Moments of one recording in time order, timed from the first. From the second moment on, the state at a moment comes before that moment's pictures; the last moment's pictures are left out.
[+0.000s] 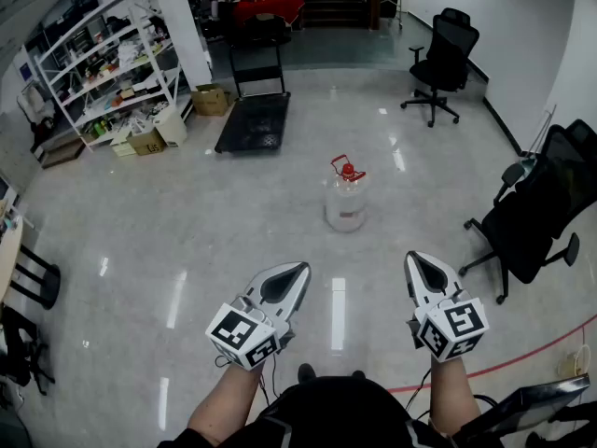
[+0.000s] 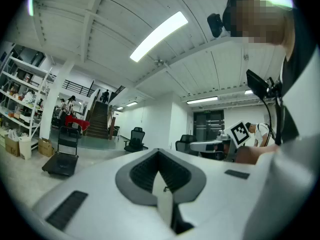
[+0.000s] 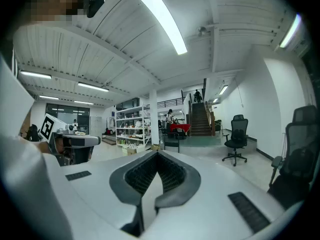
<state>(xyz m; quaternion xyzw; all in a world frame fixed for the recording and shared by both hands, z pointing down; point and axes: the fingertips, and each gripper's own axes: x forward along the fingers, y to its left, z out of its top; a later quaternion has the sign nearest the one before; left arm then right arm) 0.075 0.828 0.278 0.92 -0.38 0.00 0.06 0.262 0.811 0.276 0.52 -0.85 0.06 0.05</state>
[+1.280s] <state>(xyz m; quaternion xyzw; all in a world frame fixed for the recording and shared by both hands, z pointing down) 0.059 0.800 0.277 0.92 -0.38 -0.01 0.05 0.234 0.775 0.275 0.51 -0.86 0.05 0.06</state>
